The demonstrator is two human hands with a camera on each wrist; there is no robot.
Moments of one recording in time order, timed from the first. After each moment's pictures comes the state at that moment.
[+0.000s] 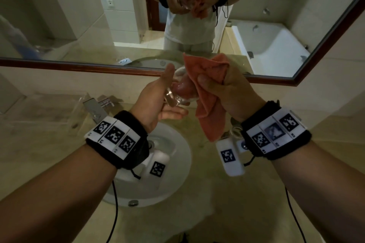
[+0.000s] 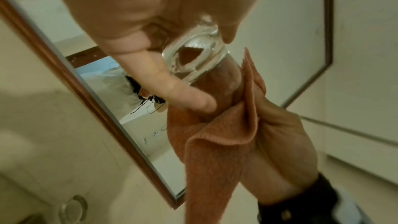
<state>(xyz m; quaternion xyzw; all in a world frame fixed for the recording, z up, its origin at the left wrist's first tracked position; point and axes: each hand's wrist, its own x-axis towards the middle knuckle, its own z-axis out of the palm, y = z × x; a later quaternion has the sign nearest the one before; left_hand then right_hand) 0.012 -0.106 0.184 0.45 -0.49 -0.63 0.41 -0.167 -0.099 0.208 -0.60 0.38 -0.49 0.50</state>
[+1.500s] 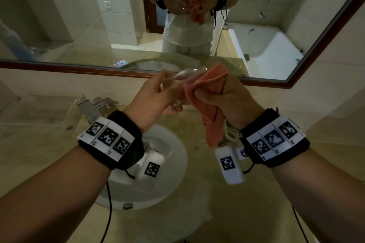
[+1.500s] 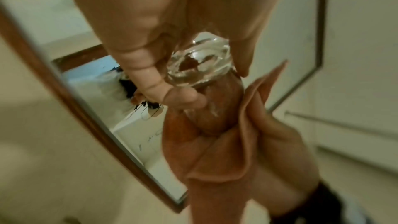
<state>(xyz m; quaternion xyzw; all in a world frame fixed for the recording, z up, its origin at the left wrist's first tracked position) 0.009 -0.109 0.185 0.37 -0.58 -0.58 0.44 -0.185 -0.091 0.202 -0.62 0.31 -0.46 0.54</state>
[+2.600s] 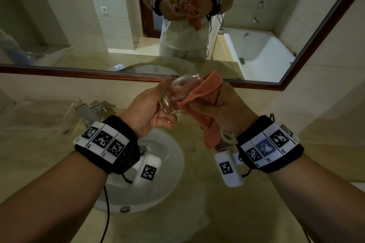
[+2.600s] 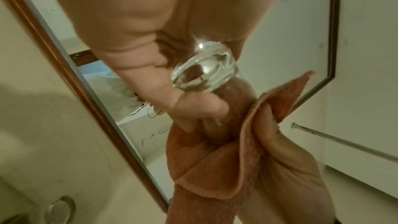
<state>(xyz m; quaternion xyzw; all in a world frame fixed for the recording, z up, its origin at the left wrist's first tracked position) 0.008 -0.098 0.188 0.38 -0.48 -0.70 0.37 -0.186 -0.079 0.198 -0.65 0.36 -0.44 0.50</state>
